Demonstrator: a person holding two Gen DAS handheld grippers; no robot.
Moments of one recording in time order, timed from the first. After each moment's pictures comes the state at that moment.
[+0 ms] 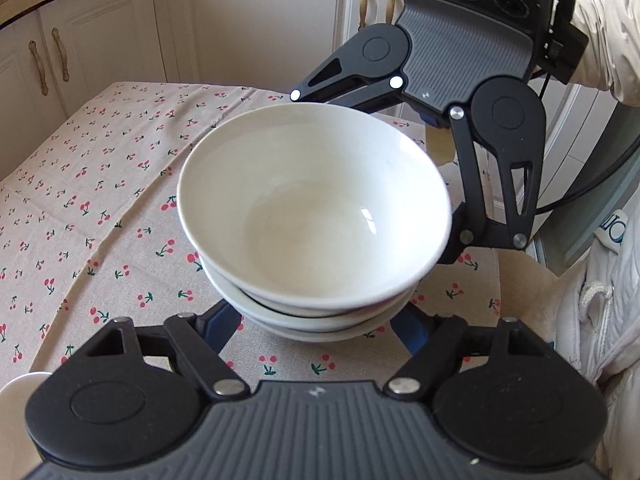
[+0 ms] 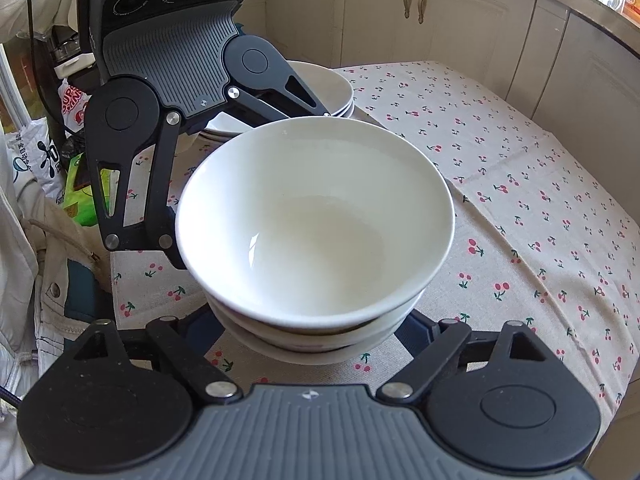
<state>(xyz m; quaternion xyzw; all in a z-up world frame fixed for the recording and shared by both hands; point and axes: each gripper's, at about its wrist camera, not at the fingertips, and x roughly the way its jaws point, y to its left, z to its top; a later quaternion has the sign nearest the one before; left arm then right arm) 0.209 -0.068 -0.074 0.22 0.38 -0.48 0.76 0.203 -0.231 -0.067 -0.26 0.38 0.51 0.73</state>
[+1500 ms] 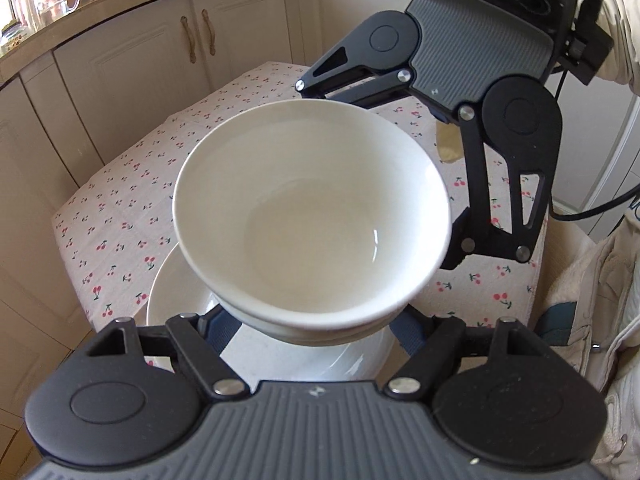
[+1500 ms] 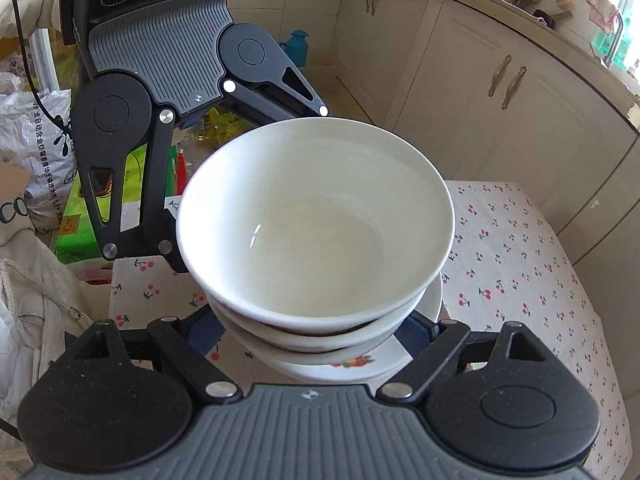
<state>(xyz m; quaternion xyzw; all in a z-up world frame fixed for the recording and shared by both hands) 0.176 0.088 -0.030 0.21 0.38 -0.33 0.84 0.221 -0.043 -0.033 -0.36 0.30 0.57 0.68</state>
